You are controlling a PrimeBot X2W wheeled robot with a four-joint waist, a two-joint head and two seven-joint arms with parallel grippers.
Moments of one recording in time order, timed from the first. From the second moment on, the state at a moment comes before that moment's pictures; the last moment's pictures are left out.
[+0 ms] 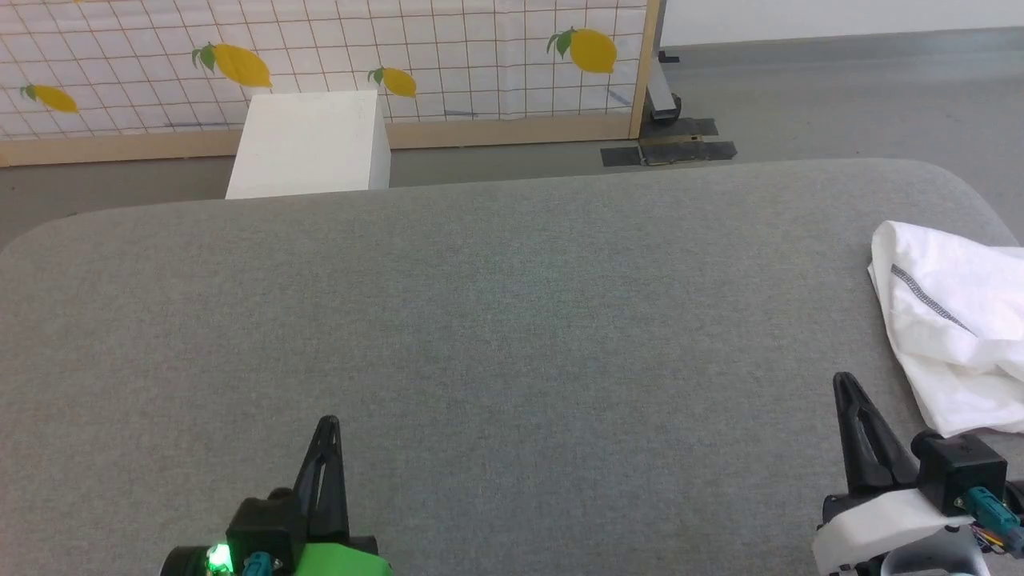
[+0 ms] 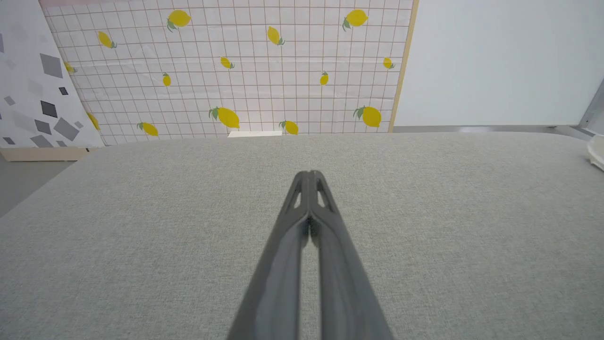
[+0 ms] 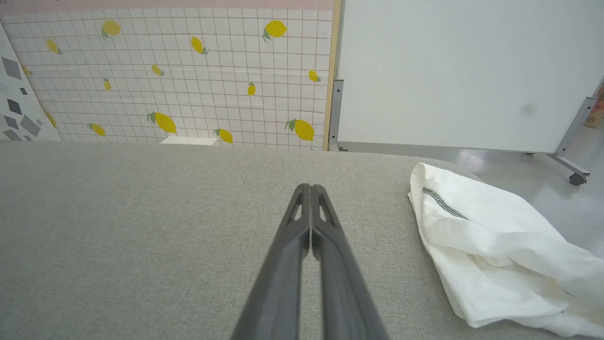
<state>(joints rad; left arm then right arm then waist) 0.15 0.09 -0.16 -0.06 -0.11 0.14 -0.20 0.08 -0.05 -0.08 -0.01 0.02 0.13 -0.10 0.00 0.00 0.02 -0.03</state>
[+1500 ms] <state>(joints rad) 0.09 0.07 -0.09 -0.03 -0.07 0.08 -0.11 0.05 -0.05 -0.05 -0.01 0.01 0.13 -0.06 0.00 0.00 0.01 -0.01</state>
